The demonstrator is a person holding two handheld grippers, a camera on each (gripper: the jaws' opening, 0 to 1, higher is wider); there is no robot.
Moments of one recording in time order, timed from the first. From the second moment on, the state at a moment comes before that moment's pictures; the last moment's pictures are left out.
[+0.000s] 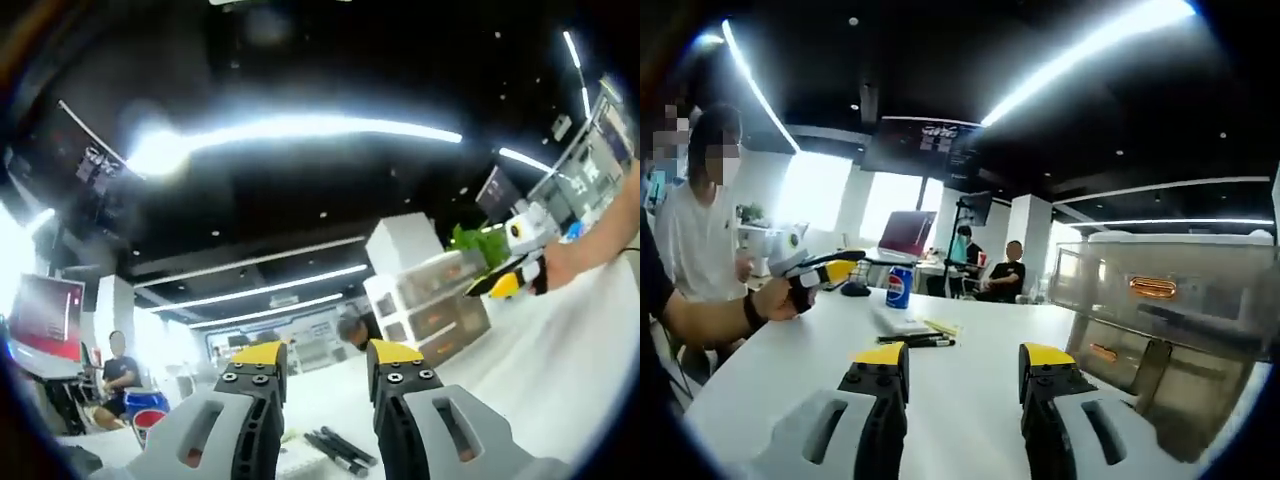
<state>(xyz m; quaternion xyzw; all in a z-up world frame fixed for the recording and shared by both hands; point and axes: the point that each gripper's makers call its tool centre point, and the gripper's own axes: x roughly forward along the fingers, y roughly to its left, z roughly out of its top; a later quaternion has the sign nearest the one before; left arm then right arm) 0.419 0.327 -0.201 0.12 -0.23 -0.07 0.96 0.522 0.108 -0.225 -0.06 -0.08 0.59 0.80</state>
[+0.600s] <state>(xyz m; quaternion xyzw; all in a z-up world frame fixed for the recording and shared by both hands) 0.433 0.320 -0.221 0.17 -0.17 -0.07 0.97 0.501 0.221 -0.255 -0.08 -0.03 0.64 0.77</state>
